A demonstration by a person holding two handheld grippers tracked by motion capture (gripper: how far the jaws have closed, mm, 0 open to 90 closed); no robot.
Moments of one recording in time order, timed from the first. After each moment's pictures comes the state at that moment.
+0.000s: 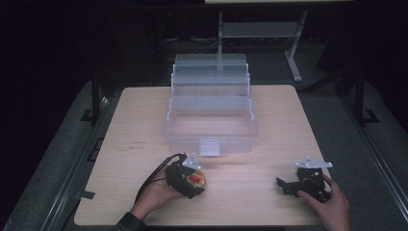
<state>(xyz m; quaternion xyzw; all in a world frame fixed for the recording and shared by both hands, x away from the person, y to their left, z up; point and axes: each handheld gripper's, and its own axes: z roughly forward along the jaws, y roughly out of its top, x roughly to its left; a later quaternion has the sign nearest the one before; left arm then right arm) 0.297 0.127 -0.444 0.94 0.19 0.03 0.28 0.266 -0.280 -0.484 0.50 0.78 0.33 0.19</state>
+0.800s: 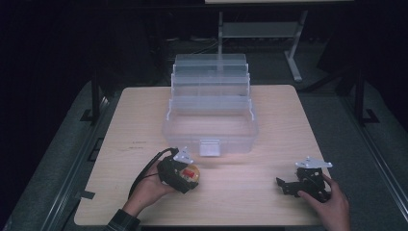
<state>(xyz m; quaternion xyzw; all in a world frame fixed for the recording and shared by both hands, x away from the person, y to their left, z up) 0.303 0.146 -0.423 0.93 0.20 0.05 0.29 0.266 -0.279 -0.484 0.50 0.78 0.33 0.19</state>
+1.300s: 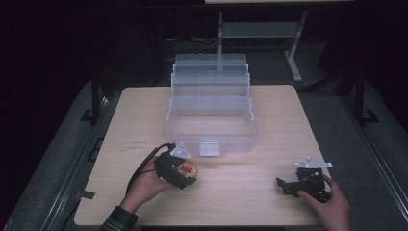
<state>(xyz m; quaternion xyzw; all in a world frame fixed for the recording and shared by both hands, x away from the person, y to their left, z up) 0.307 0.150 -0.410 0.93 0.21 0.06 0.30 0.266 -0.279 -0.484 0.50 0.78 0.33 0.19</state>
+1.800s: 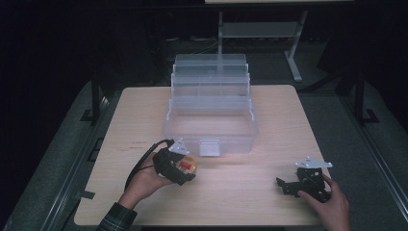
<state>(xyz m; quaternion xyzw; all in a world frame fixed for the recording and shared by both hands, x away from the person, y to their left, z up) 0.313 0.153 -0.400 0.93 0.21 0.06 0.30 0.266 -0.280 -0.484 0.50 0.78 0.33 0.19</state>
